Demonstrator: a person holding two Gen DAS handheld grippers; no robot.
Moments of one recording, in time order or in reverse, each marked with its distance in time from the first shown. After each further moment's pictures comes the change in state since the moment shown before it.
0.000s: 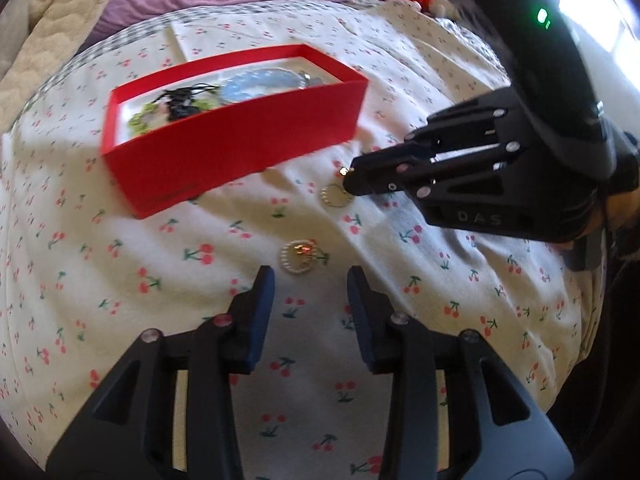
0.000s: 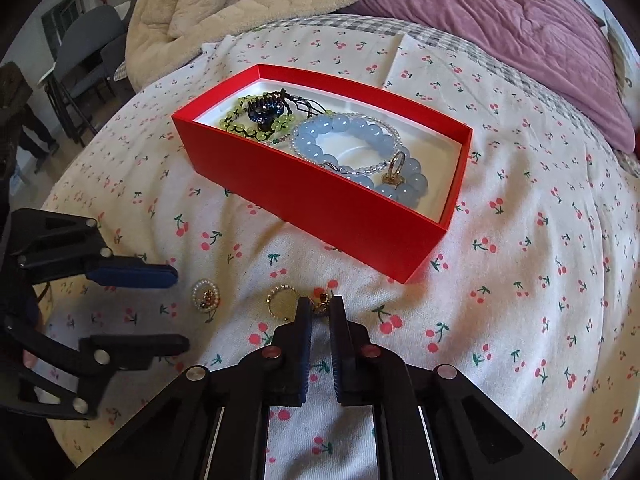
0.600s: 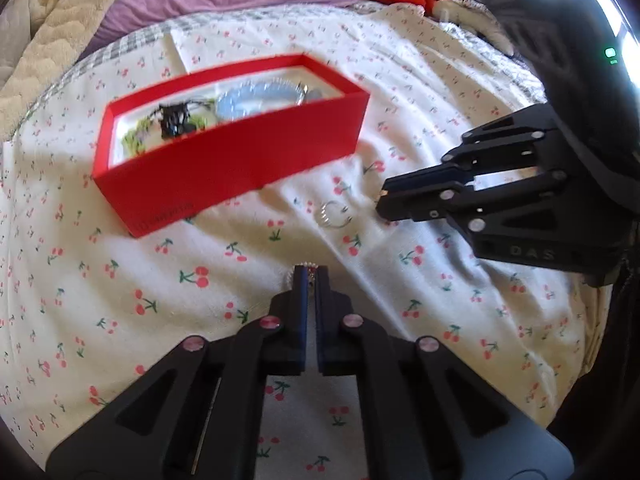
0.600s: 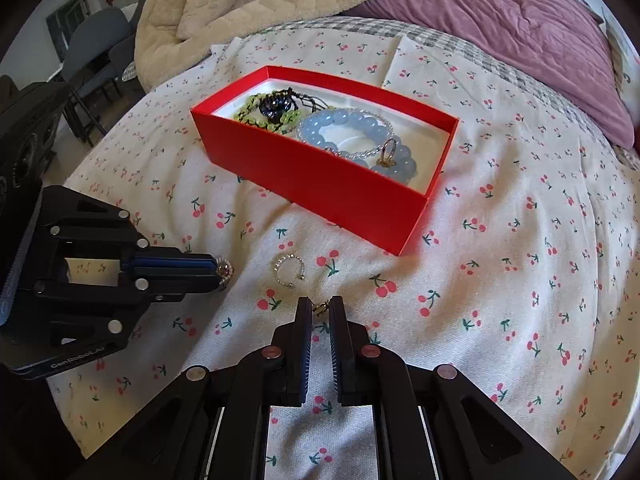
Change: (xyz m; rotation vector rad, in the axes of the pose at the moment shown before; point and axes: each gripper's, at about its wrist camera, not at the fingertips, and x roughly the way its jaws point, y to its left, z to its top) left arm 0.000 0.000 0.013 -0.014 -0.031 0.008; right arm -0.019 -0.002 -0.013 0.005 -0.006 0.022
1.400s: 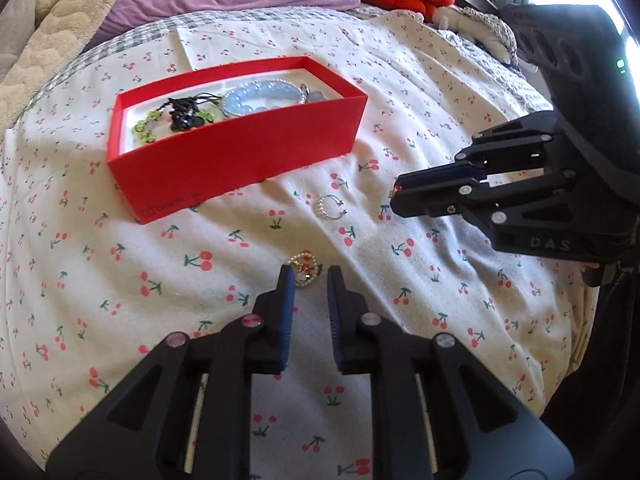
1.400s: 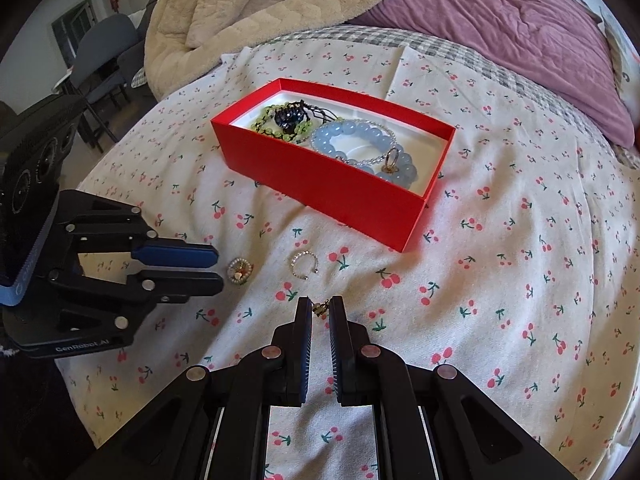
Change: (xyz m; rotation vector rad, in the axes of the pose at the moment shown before) left arm -0.003 0.003 -0.007 -0.020 0.011 -0.015; right arm -0.015 0.006 -0.005 -0.002 -0.012 0.028
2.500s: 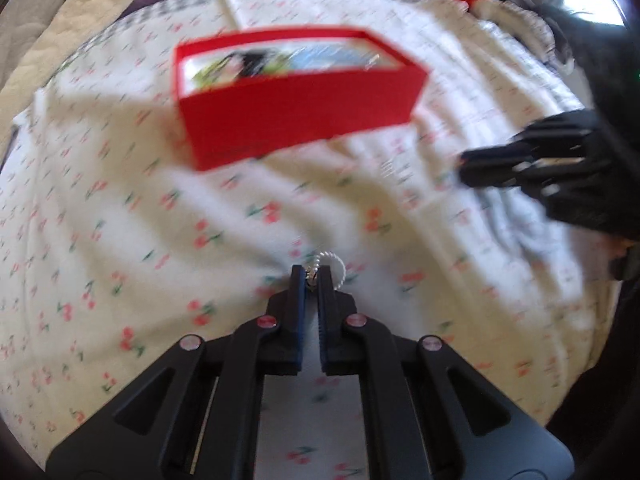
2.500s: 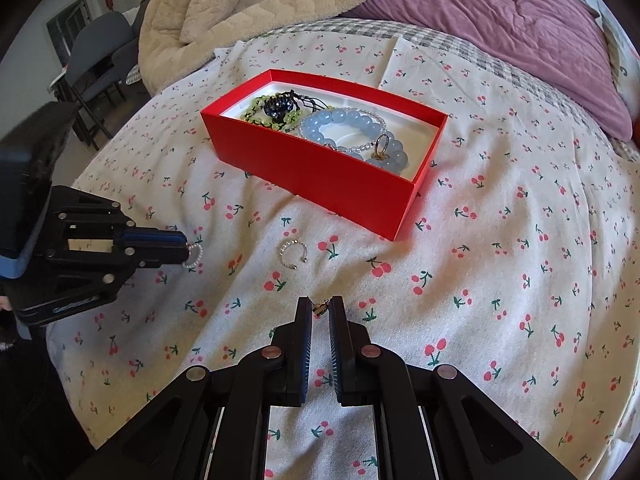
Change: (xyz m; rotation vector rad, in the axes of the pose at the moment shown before) left arm -0.001 0.027 -0.020 -0.084 0.075 0.104; right arm 0.002 -0.006 -0.004 0.010 0.022 -0.012
